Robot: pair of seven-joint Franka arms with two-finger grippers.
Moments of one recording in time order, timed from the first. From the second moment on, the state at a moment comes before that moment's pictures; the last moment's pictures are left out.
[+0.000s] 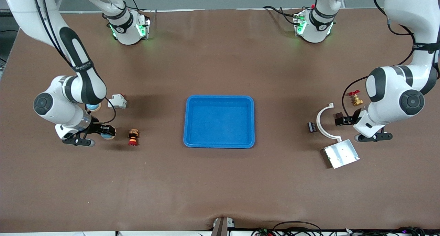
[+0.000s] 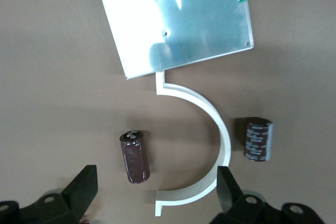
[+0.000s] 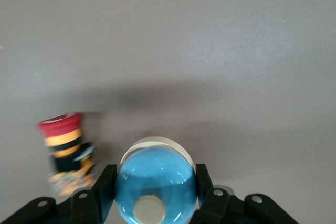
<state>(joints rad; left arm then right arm) -0.04 0.37 0.07 -1.96 0.00 2.20 -0.05 -0.03 0.39 0.02 -2.04 0.11 2.44 0.04</state>
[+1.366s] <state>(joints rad) 0.01 0.54 0.07 -1.99 -0.02 2.26 -0.08 0.39 0.21 0.03 -2.04 0.13 2.25 0.89</state>
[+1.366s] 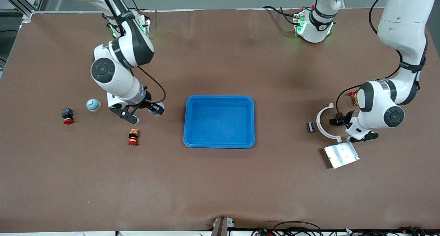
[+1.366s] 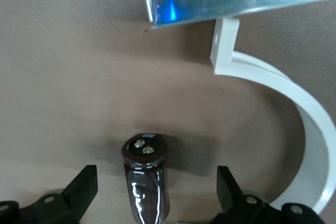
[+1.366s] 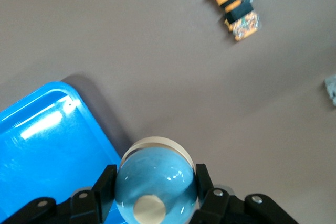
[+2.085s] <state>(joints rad) 0.03 0.53 0.07 -1.99 -0.02 2.26 -0.08 0.53 0.24 0.03 -2.04 0.13 2.34 1.12</state>
